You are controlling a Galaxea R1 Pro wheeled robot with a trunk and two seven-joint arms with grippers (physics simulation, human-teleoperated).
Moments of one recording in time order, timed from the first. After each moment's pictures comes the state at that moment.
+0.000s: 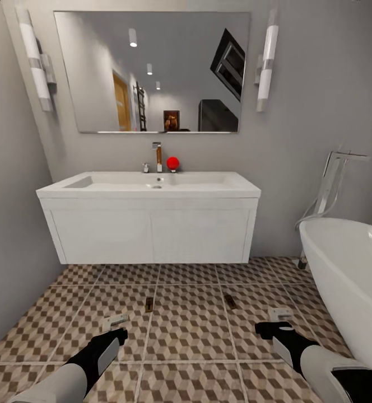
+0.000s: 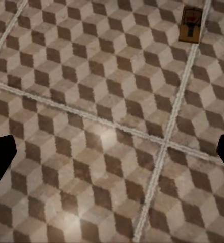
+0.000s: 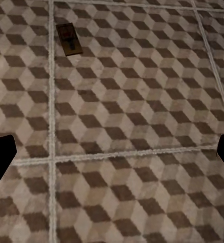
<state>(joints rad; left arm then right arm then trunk) -0.65 -0.01 -0.11 -0.28 0.36 0.16 0.36 -0.78 -0.09 0.06 -0.02 -0.02 0.00 -0.09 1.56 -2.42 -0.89</state>
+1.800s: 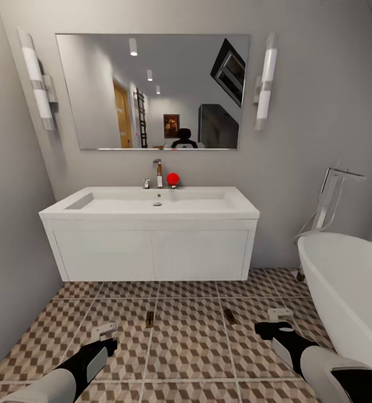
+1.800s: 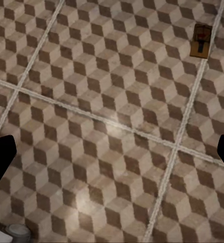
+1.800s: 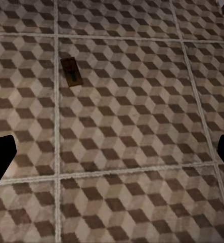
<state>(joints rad) -0.65 0.05 -0.11 -0.19 0.37 0.13 0.31 -0.78 -0.09 0.06 -0.01 -0.01 -0.02 -0.08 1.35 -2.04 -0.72</state>
